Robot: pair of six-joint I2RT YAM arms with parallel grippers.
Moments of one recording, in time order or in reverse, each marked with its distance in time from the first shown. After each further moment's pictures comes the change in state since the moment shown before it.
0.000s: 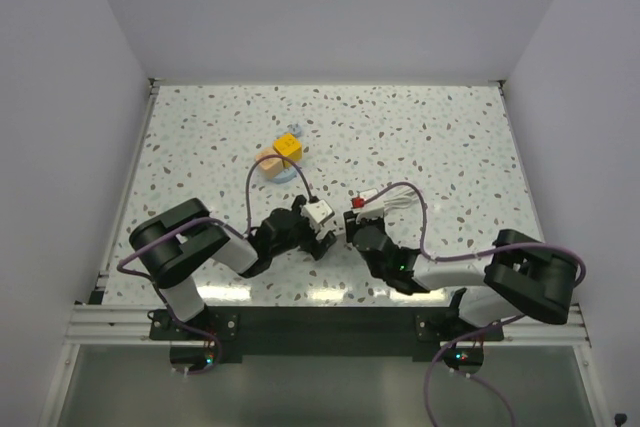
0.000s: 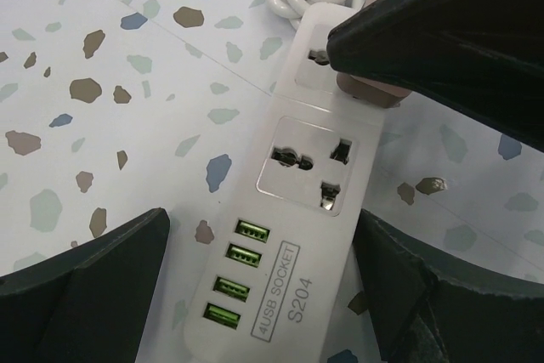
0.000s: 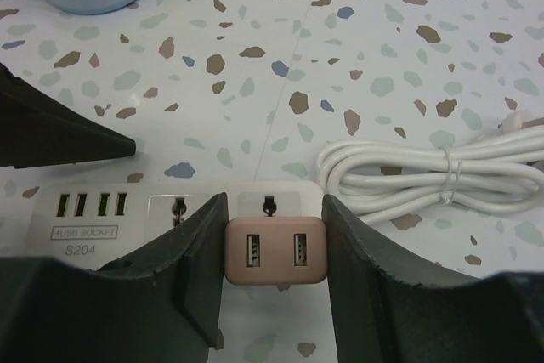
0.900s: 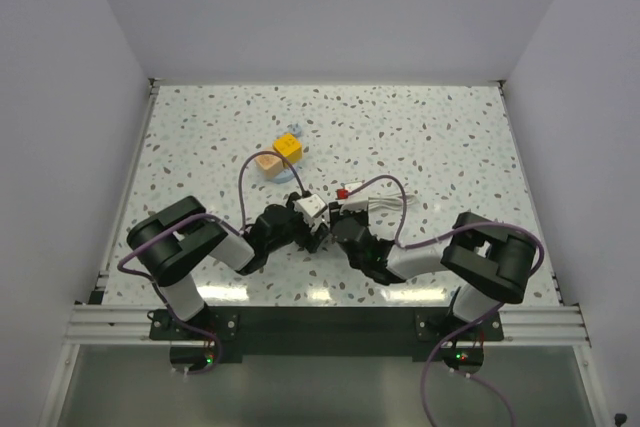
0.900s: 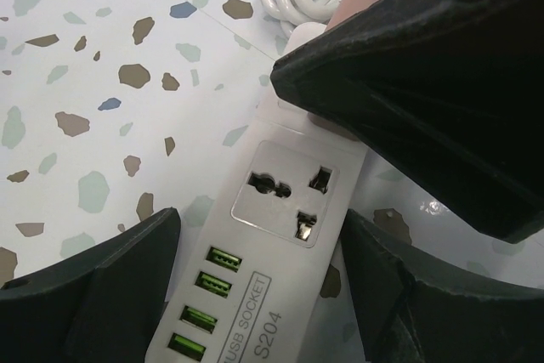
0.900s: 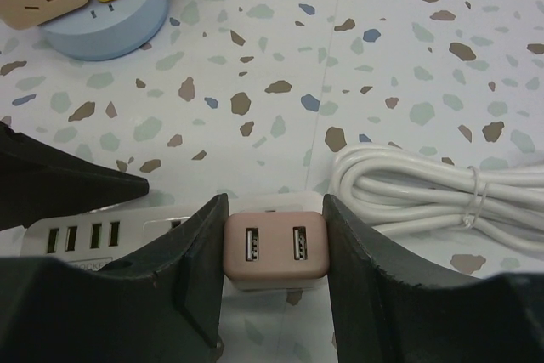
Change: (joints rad) left arm 0.055 0.000 -0.012 0.012 0.009 -0.007; right arm -0.005 0.256 0.154 0.095 0.054 0.055
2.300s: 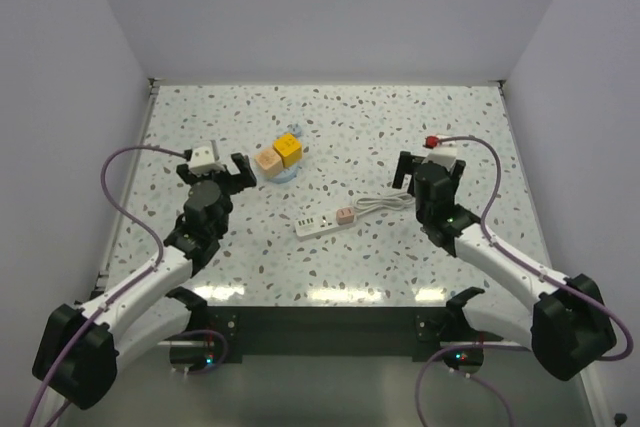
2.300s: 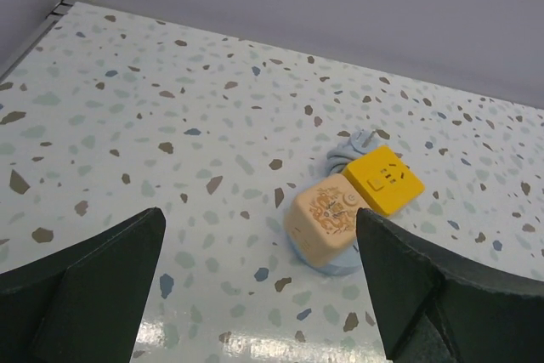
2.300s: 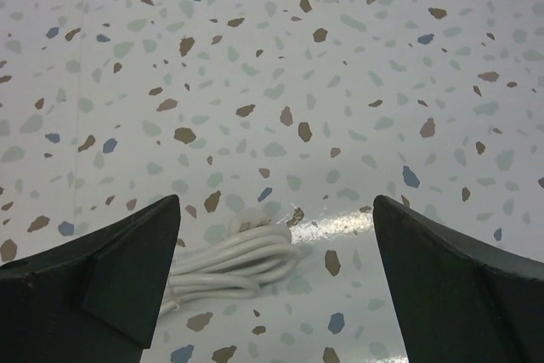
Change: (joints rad) left arm 0.334 -0.791 0.031 -0.507 -0.587 -0.298; right arm -0.570 -0.555 0.058 -0.559 -0.219 -0.084
